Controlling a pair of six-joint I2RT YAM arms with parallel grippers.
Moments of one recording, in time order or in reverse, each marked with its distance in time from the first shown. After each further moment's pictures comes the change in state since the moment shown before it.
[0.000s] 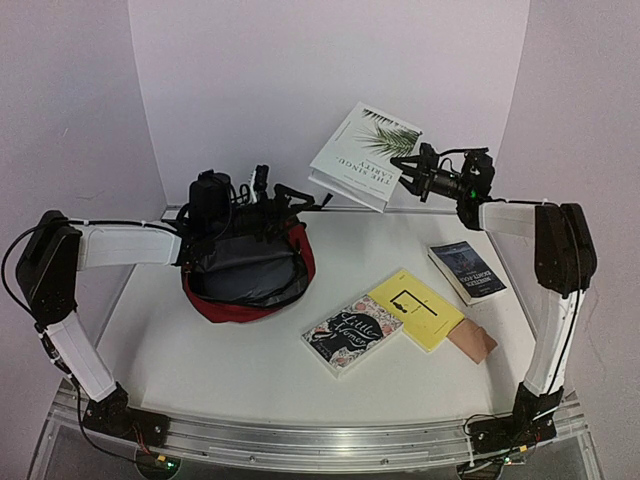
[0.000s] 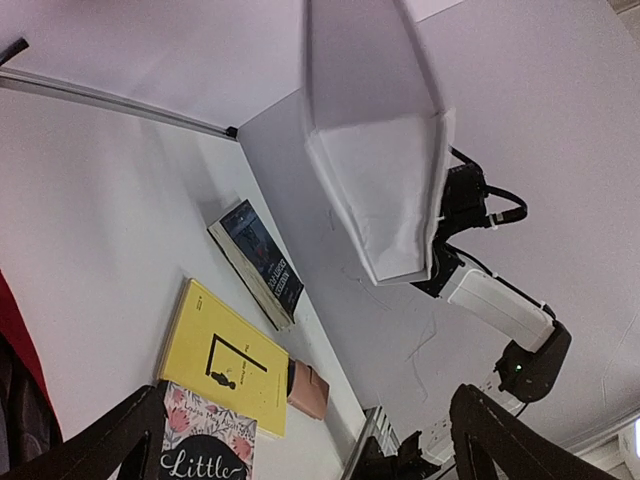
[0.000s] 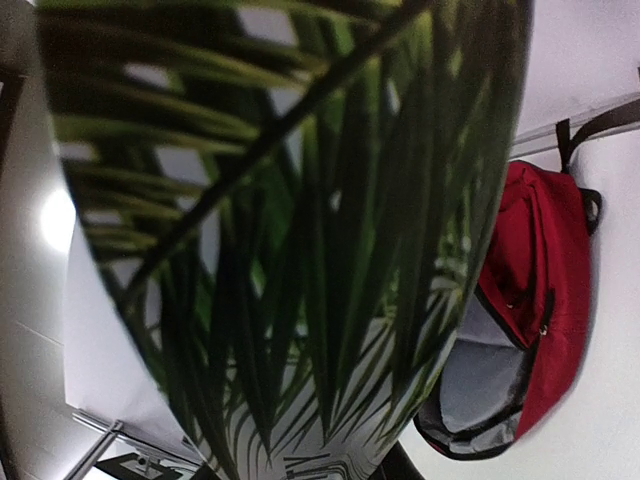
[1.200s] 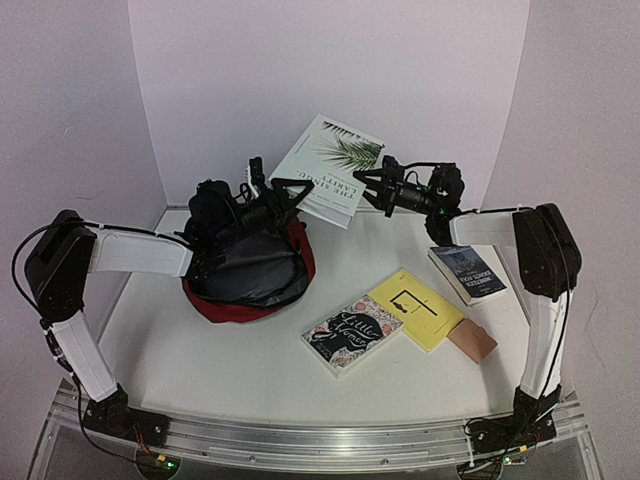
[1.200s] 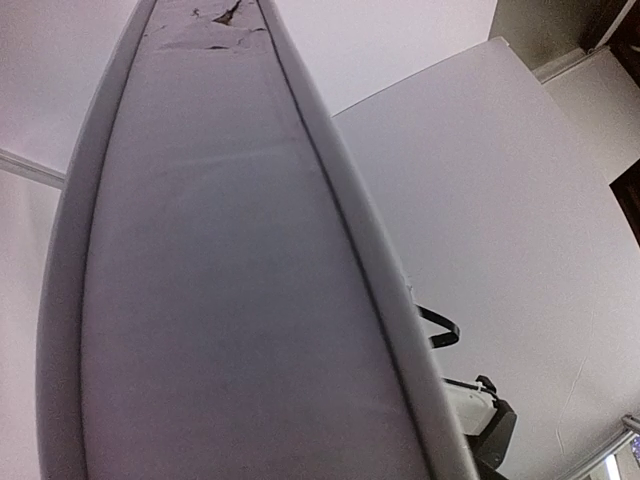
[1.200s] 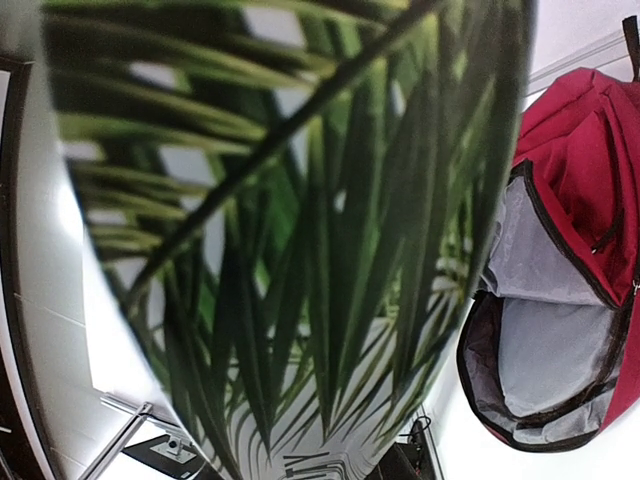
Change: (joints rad) left arm -0.066 0.047 -0.070 0.405 -0.198 -0.167; right arm 0.191 0.052 -0.051 0.206 0.097 0.167
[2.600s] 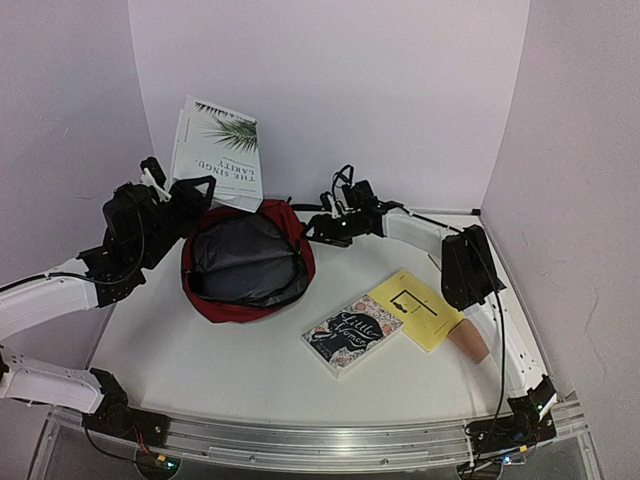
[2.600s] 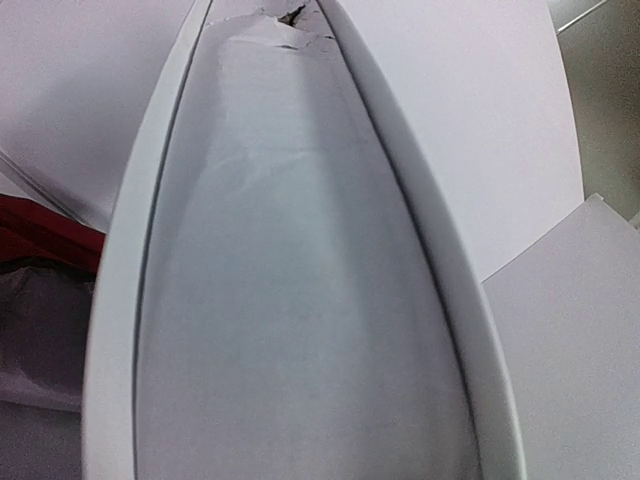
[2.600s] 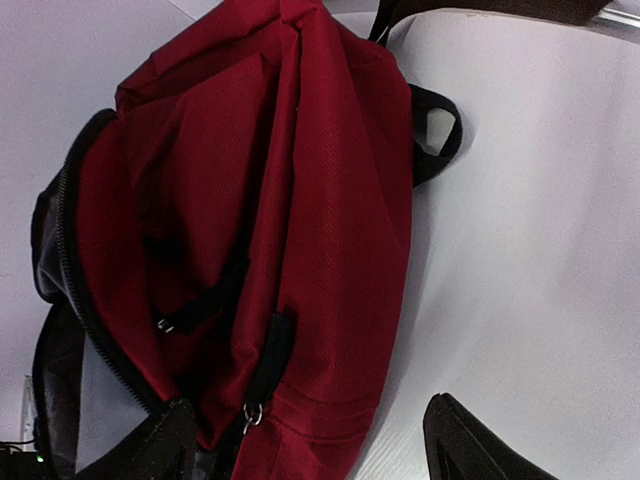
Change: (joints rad) left arm -0.001 -0.653 -0.264 -0.490 -0.657 0.199; right arm 0.178 0.606 0.964 -1.317 0.485 -1.192
